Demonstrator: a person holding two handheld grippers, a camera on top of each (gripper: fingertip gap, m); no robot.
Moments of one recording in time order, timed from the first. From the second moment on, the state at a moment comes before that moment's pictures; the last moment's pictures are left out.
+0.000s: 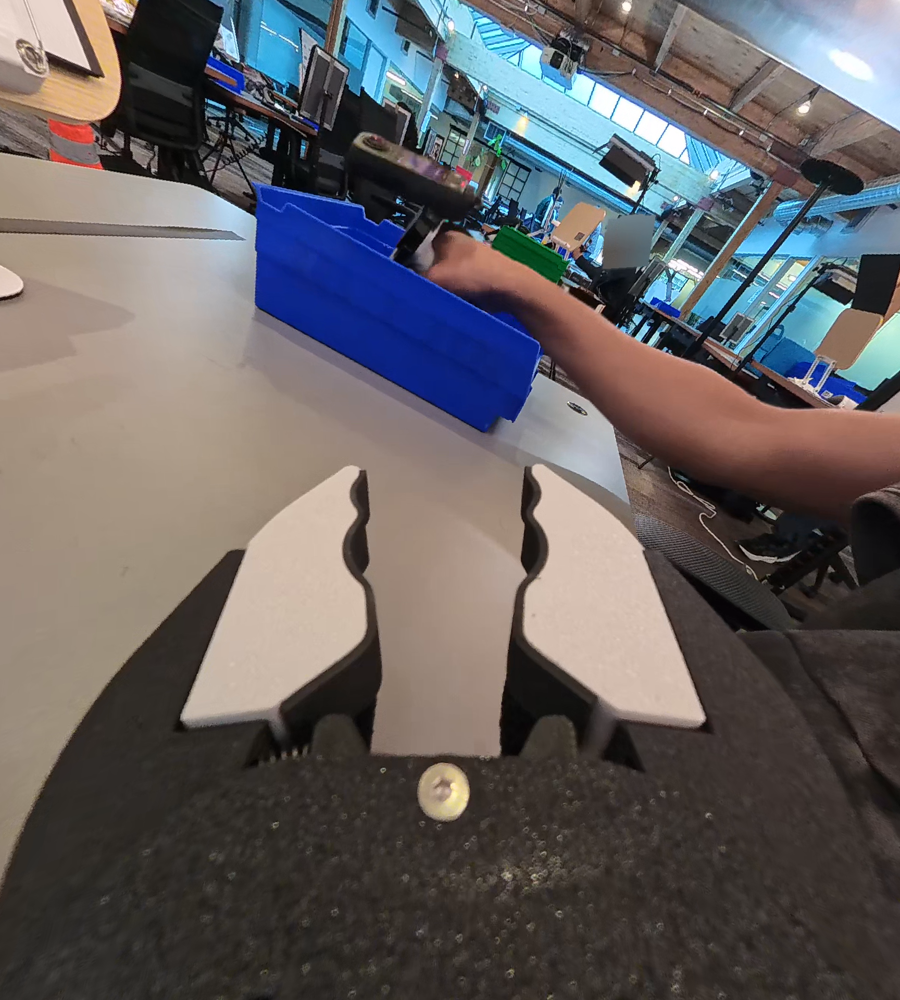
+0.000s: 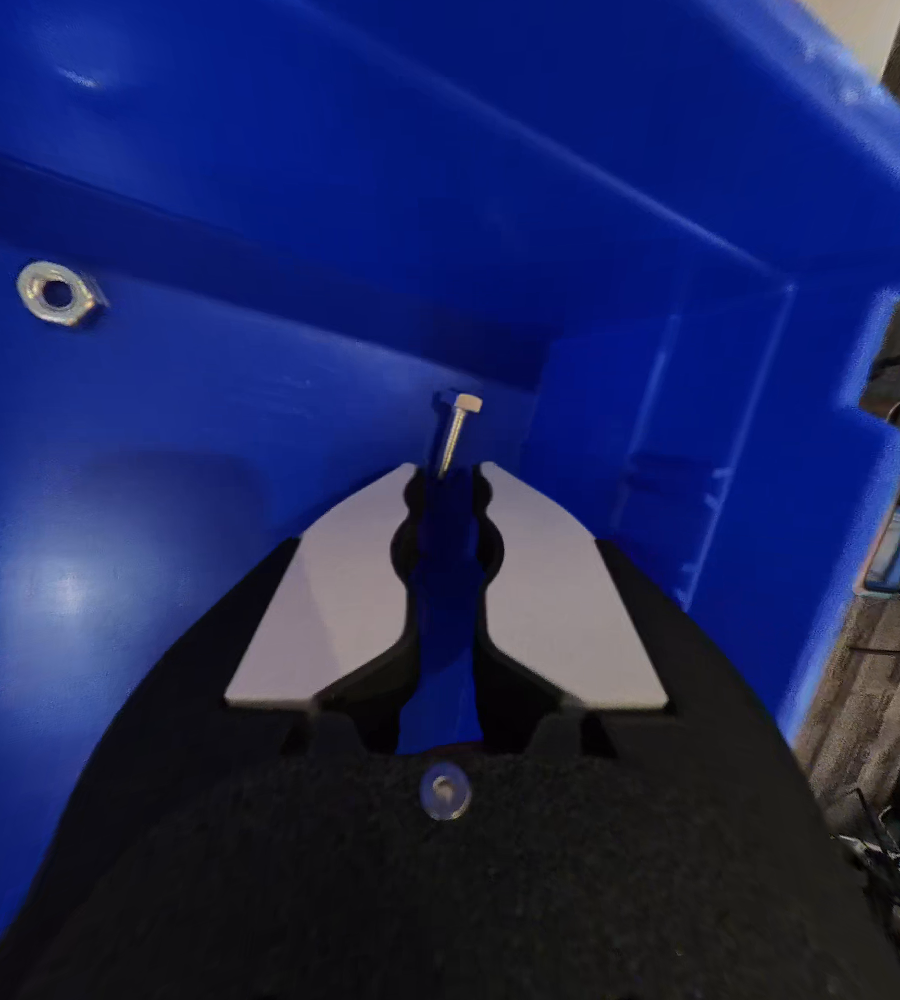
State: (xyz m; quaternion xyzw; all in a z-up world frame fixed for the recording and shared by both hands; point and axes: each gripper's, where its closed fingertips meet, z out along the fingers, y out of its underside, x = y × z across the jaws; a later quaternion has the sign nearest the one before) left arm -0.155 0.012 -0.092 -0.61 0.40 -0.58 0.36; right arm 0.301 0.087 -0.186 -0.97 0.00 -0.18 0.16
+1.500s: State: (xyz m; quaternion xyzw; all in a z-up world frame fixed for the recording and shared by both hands) left arm -0.369 0.250 -0.176 -0.98 0.06 -0.18 0.10; right arm -0.094 0.020 -0.071 -0.66 -0.15 0.39 0.63
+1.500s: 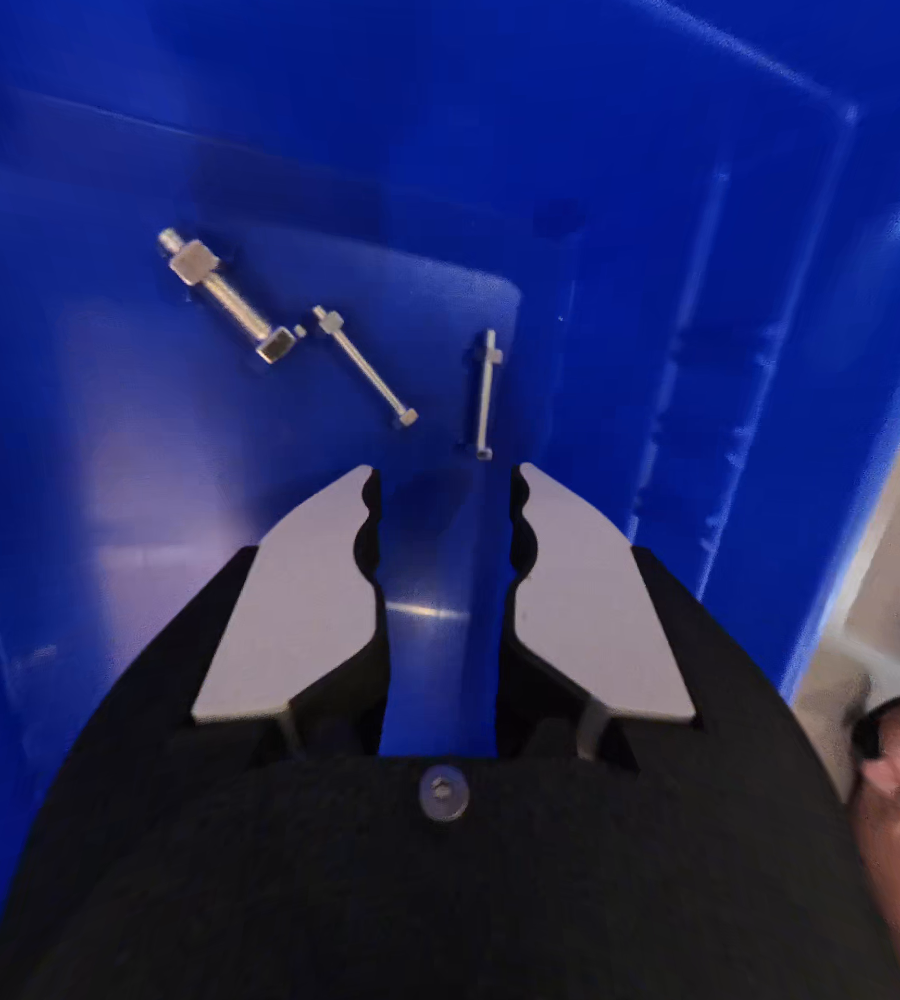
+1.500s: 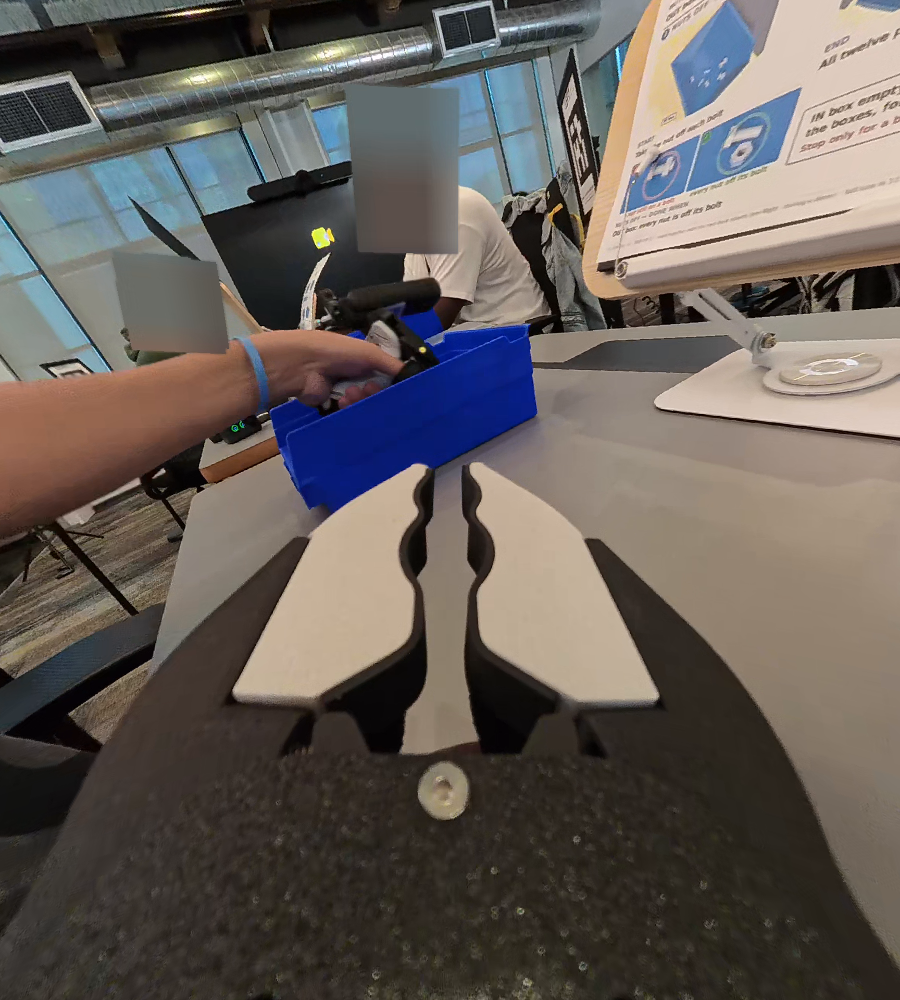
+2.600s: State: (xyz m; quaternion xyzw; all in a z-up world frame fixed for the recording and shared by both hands) left arm -0.288 0.107 -0.003 -0.71 0.26 -0.31 0.57; right arm -0.111 0.020 -0.082 -0.67 -0.18 0.42 0.58
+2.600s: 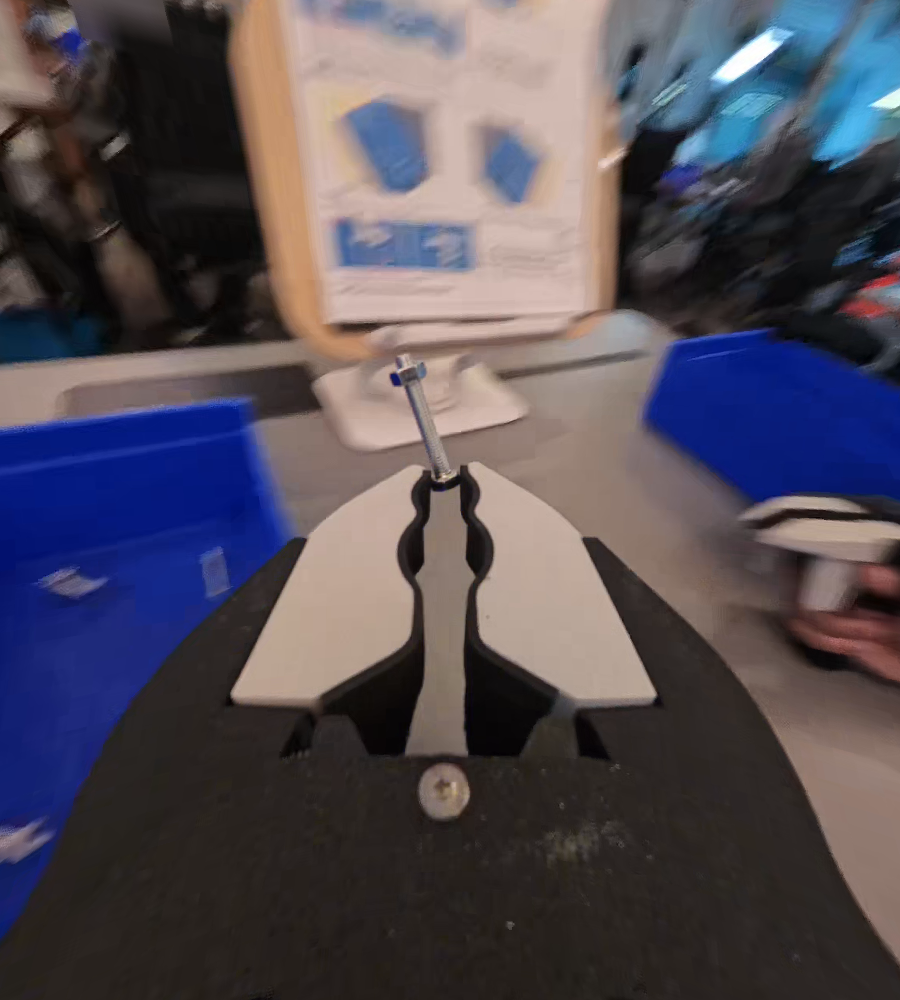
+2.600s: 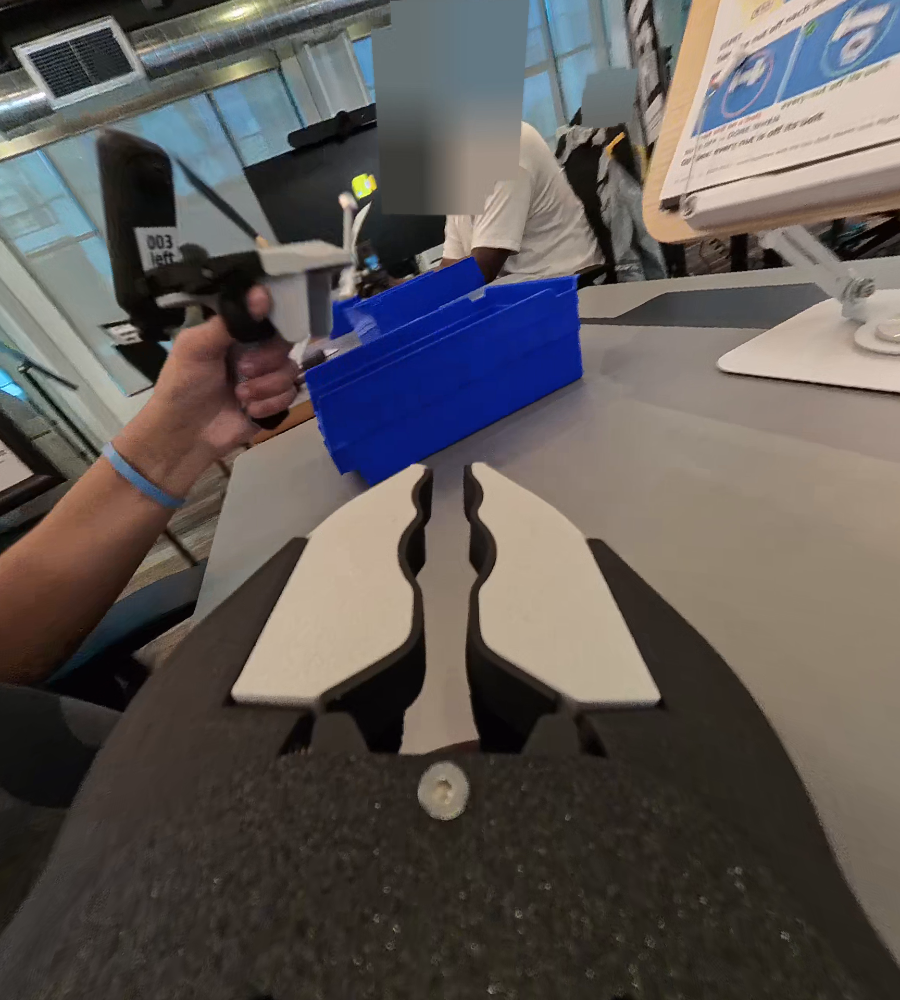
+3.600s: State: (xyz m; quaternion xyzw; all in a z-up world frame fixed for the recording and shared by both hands) left arm -0.114 -0.025 -0.083 -0.57 0.44 -0.58 0.39; right arm -0.122 0.012 -0.060 -0.60 -0.17 0.63 0.47
